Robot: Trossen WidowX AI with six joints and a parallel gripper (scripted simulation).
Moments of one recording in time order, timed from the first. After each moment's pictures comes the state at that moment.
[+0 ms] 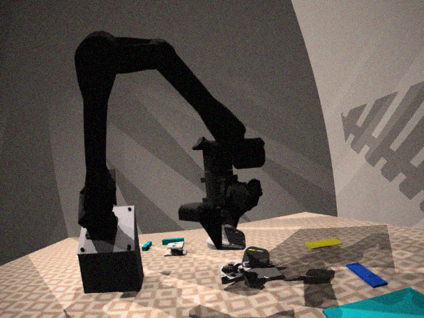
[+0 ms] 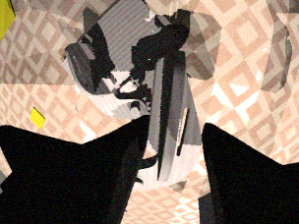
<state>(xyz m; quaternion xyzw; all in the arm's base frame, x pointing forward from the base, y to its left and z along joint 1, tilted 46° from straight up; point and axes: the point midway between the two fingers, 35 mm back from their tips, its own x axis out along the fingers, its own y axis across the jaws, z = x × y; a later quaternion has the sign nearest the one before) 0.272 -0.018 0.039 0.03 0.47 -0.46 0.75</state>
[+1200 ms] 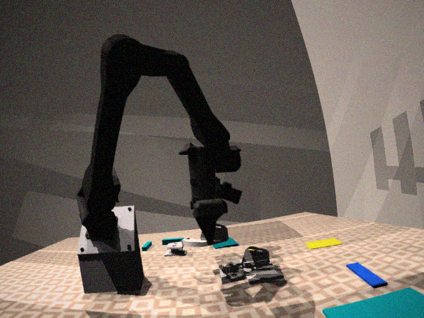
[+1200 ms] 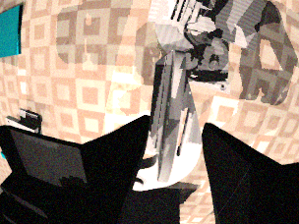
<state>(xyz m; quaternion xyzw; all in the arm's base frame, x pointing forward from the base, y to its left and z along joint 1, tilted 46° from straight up) 0.245 0.017 0.000 -0.30 0.61 -0.24 0.69</state>
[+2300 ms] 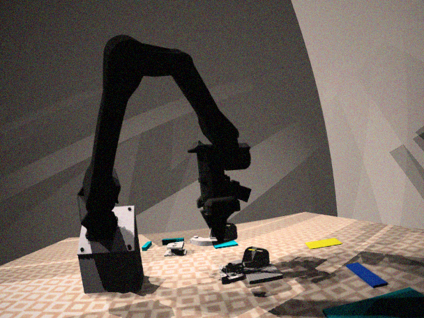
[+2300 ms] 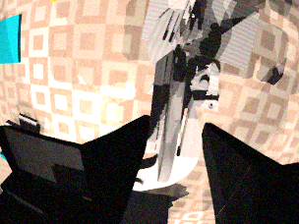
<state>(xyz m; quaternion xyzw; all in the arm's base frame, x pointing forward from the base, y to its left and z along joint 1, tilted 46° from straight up) 0.265 0.015 0.009 -0.31 0.62 -0.23 0.69</state>
